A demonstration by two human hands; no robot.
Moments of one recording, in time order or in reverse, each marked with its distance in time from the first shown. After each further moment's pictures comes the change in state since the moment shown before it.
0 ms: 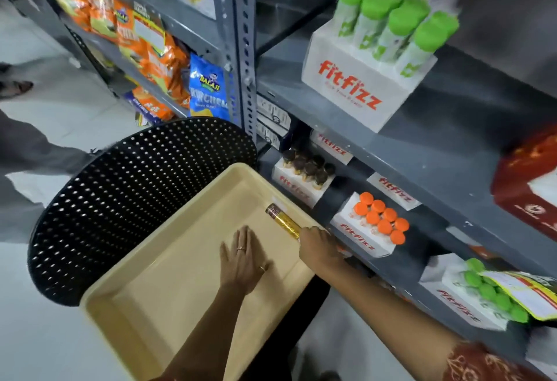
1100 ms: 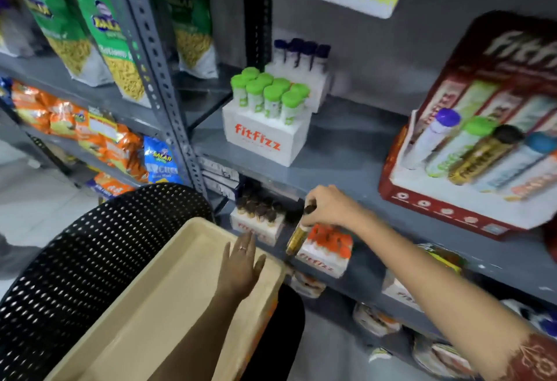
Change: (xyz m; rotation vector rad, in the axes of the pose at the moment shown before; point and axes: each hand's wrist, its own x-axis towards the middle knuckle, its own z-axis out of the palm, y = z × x) left_hand -0.014 0.091 -0.096 -0.036 0.273 0.354; right_hand -0.076 0.113 -0.163 0.386 0.214 0.028
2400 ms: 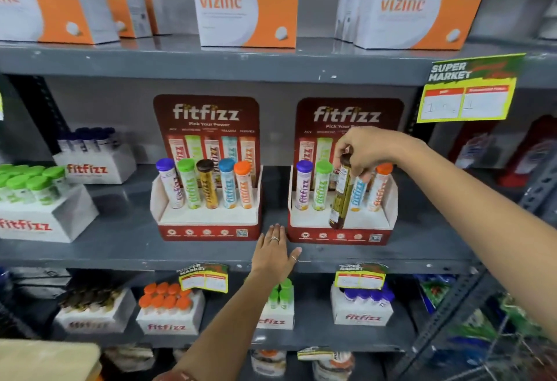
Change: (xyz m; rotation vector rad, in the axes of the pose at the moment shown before) left_hand 0.007 0.465 0.023 0.137 -0.041 0.518; right_hand -0.321 0.279 -0.269 0.022 0.257 0.387
